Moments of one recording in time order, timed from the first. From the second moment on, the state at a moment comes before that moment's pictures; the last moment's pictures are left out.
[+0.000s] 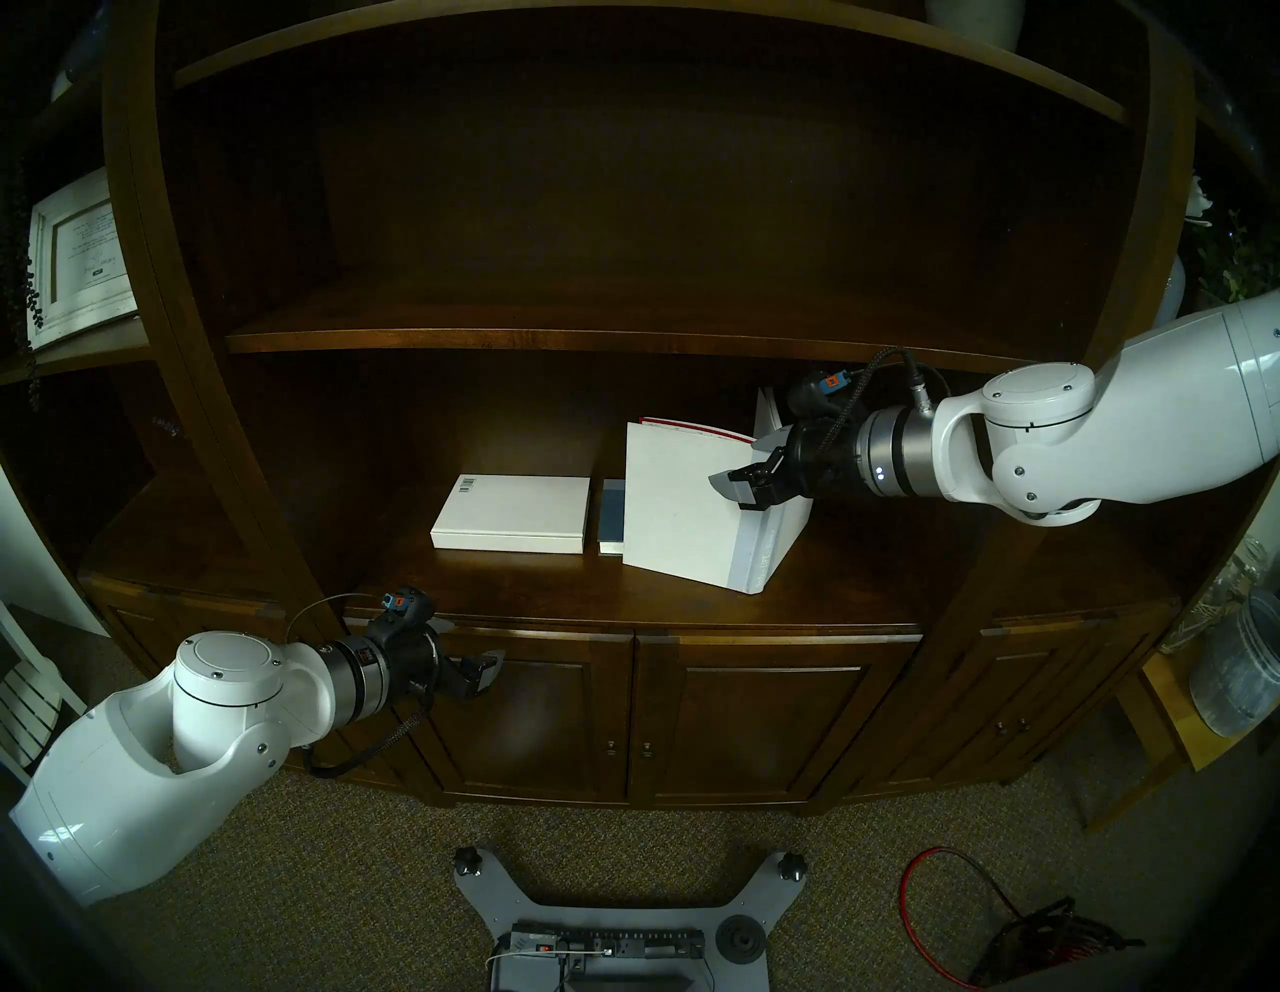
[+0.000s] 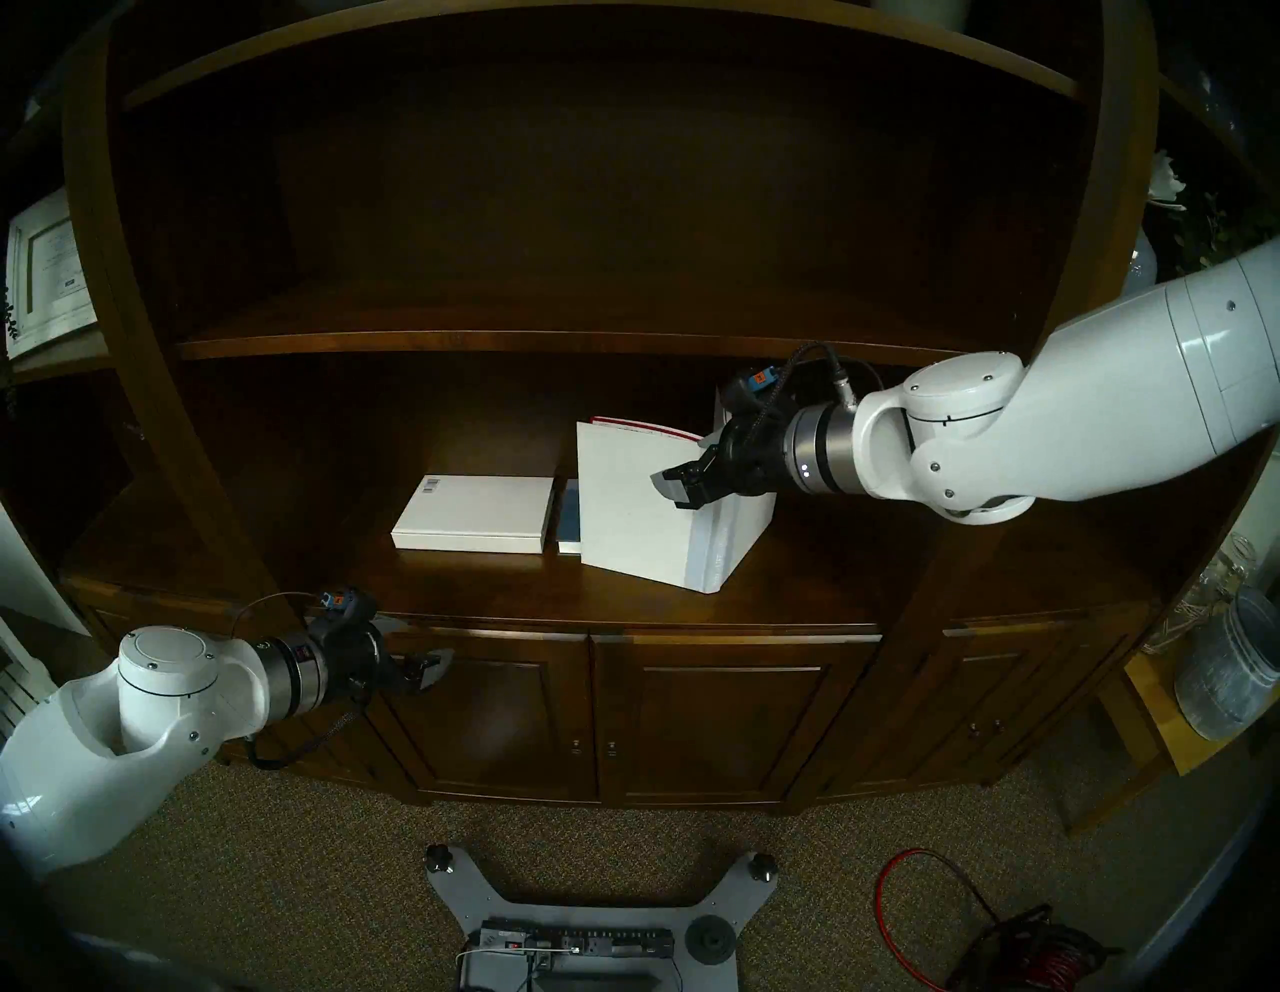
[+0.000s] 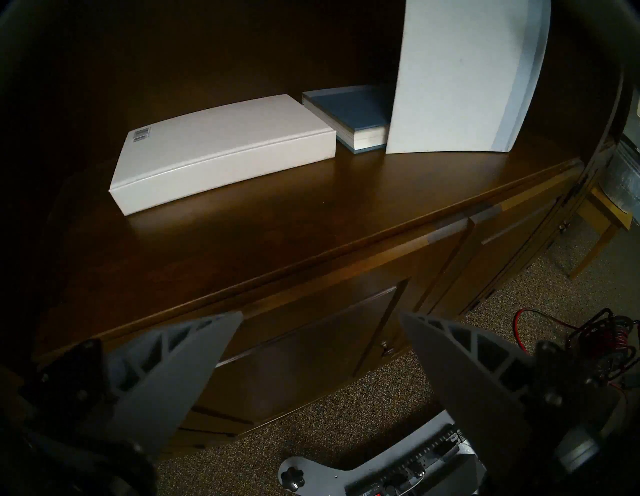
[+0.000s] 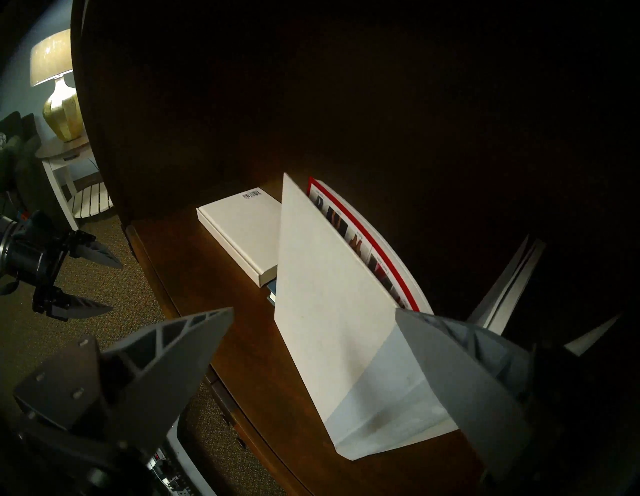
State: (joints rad) left arm 2.06 -0.58 -1.57 -2.13 -0.84 0.51 0.00; right arm 0.96 -0.92 -1.42 -1.99 1.93 -0.30 0.10
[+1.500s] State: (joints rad) left arm 2.06 -0.57 -1.57 -2.13 -0.84 0.51 0.00; right arm 0.85 -0.99 -1.37 -1.84 1.95 -0.29 0.21
